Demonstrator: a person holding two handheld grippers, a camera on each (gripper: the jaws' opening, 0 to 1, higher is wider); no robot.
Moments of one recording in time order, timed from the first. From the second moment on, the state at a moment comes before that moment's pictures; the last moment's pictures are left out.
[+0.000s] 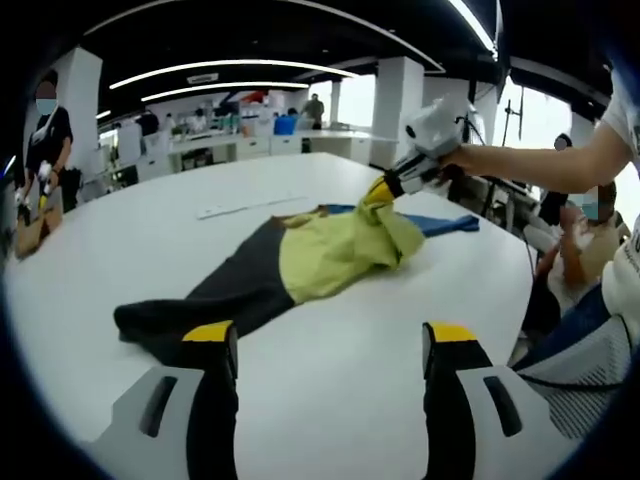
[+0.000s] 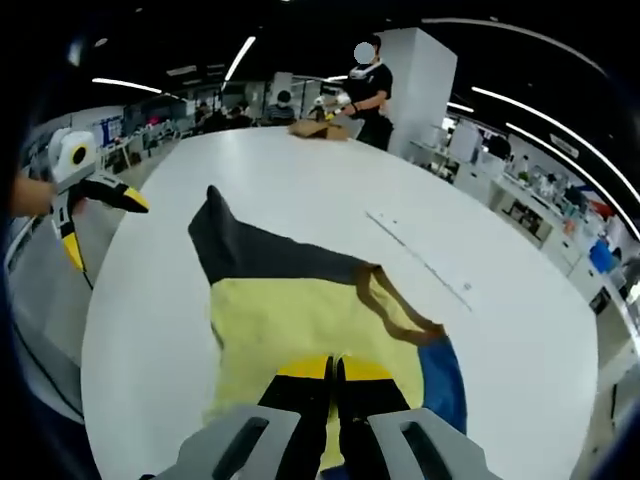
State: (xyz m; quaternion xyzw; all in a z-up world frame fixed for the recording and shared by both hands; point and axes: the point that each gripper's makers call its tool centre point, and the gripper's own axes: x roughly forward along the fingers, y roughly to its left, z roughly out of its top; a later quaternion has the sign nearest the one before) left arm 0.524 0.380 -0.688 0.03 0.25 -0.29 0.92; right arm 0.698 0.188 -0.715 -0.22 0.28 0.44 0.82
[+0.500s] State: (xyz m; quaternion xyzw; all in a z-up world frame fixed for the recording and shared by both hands) left arm 0.534 0.376 -0.694 0.02 0.26 -0.29 0.92; right arm 0.716 0.182 -0.769 -0.19 0.36 0.41 0.82
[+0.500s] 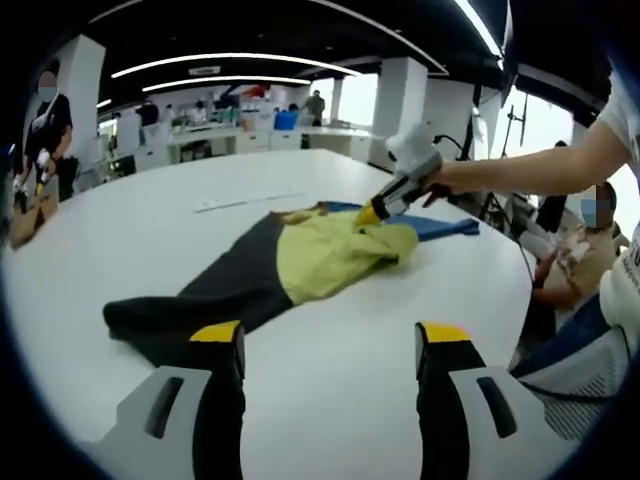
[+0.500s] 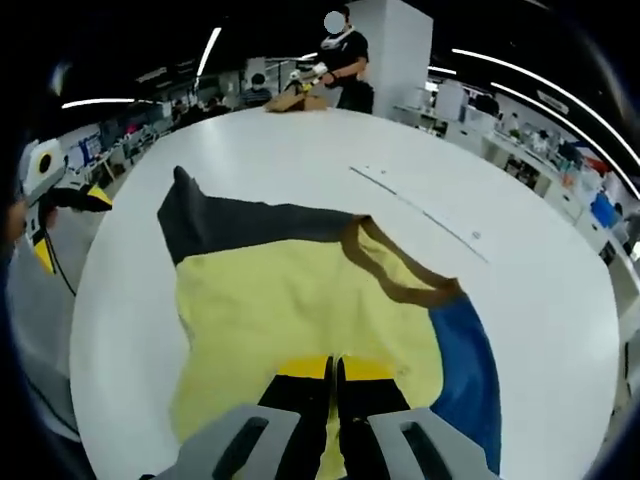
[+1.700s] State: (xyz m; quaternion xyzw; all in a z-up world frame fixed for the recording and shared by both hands) left arm 0.585 0.309 -0.674 -0.01 0.24 -0.36 0.90; right arm 0.626 0.161 -0.695 -0.05 0.31 0.46 0.83
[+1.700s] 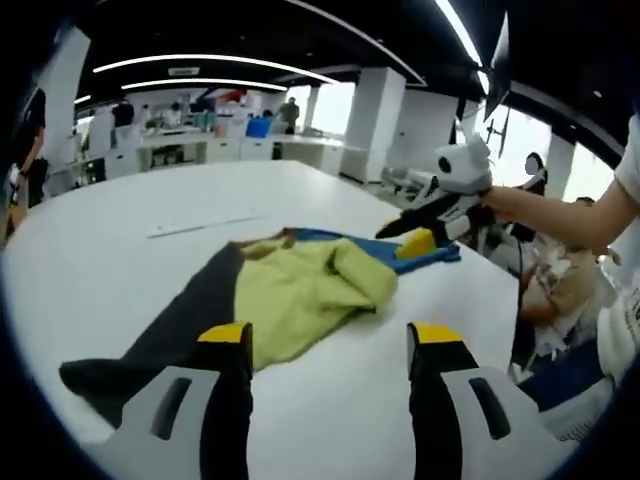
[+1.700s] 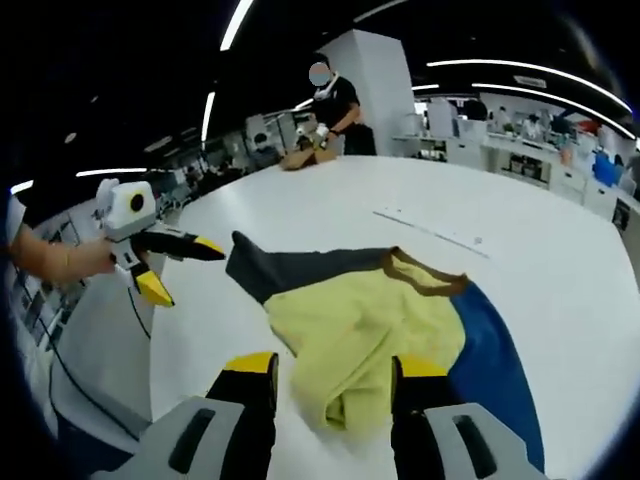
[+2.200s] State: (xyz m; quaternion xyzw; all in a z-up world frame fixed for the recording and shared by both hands) left arm 0.612 0.285 -0.686 -0.05 0.25 -0.36 0.90; right arm 0.588 0.148 -0.714 -0.09 0.32 0.47 0.82
